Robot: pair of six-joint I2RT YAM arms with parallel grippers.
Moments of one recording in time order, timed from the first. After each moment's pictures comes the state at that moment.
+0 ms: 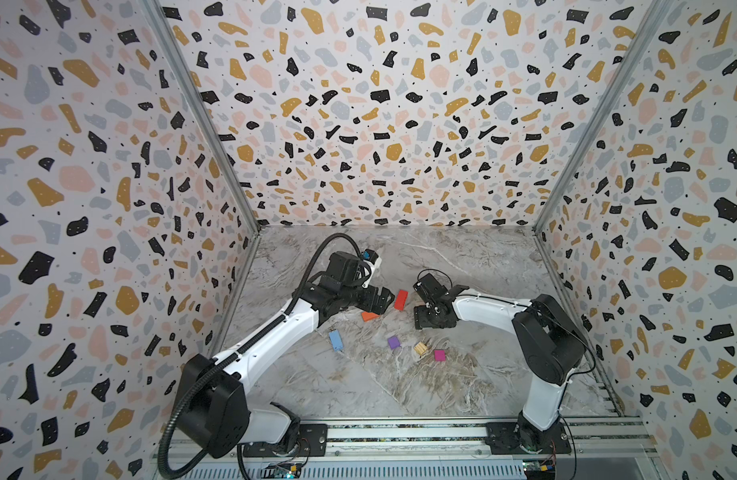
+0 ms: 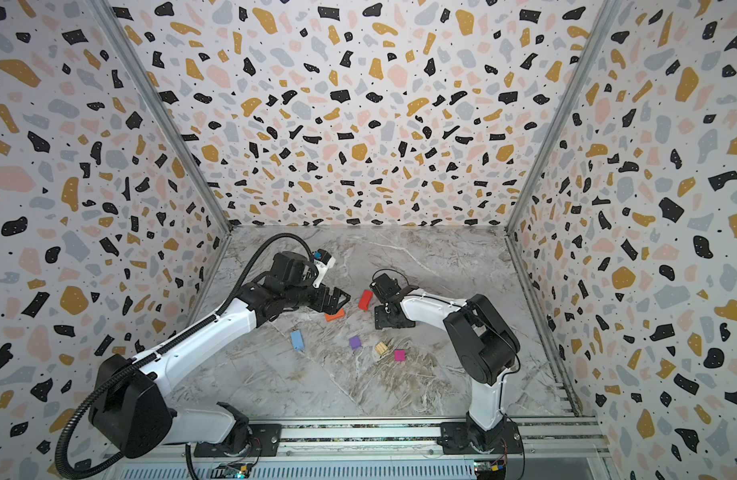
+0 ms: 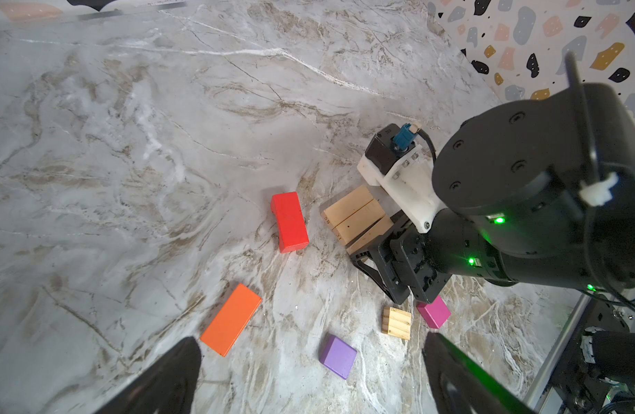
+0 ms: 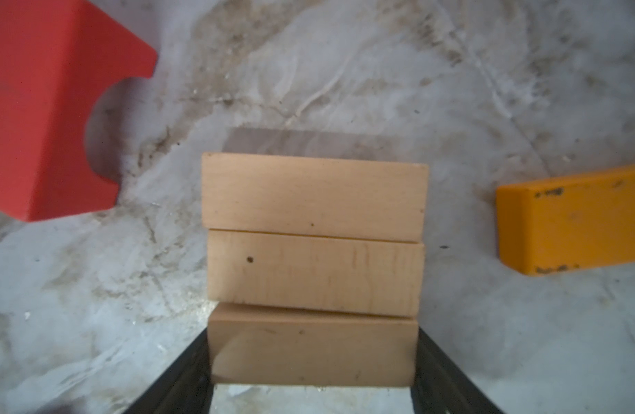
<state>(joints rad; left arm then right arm) -0.51 1.37 1.06 -0.44 0.28 -0.12 0.68 1.84 1.15 -0.55 0.12 0.56</state>
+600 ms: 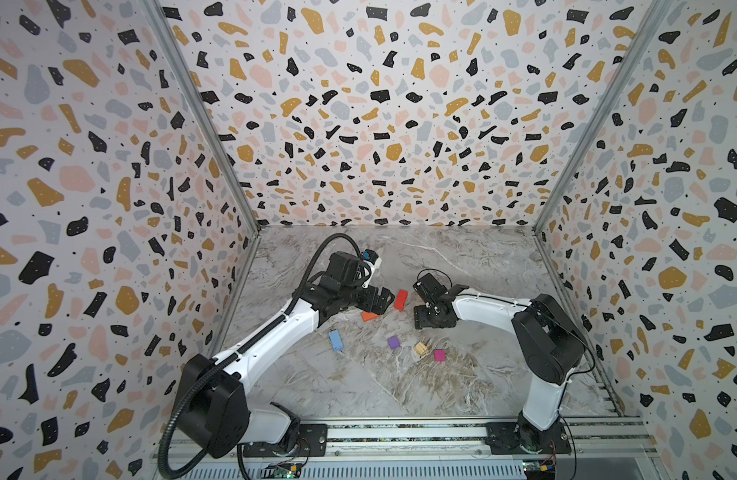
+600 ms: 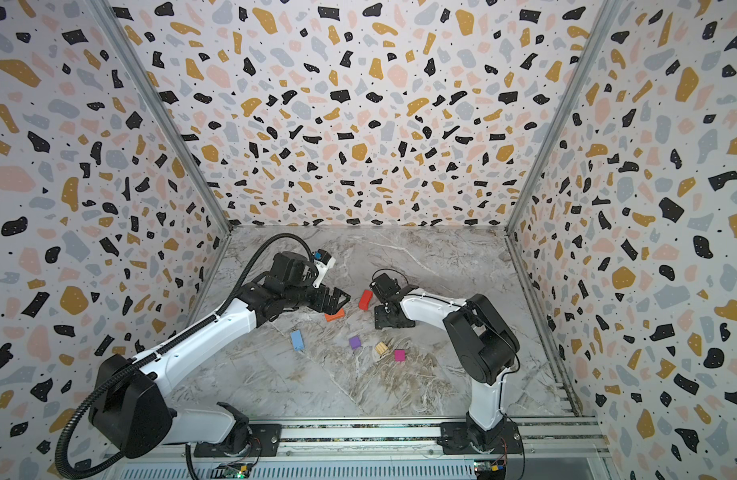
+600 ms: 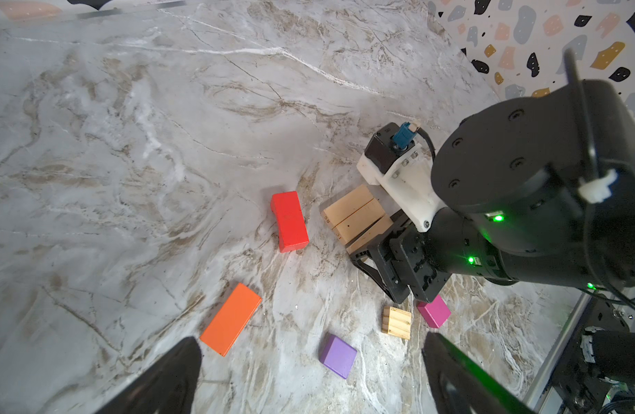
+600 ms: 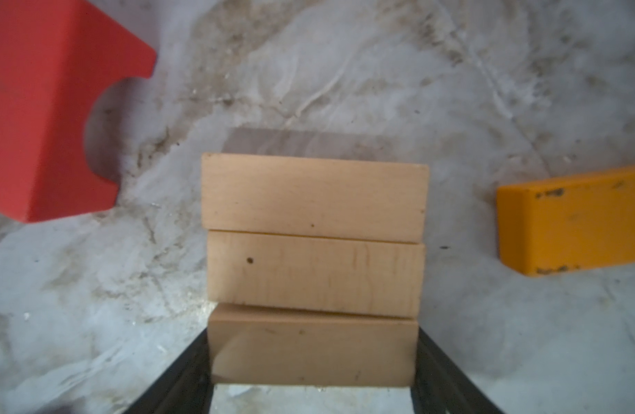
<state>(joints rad) -0.51 1.37 1.06 -0.44 0.28 -0.12 0.68 1.85 1.16 -0.55 0.13 0.56</state>
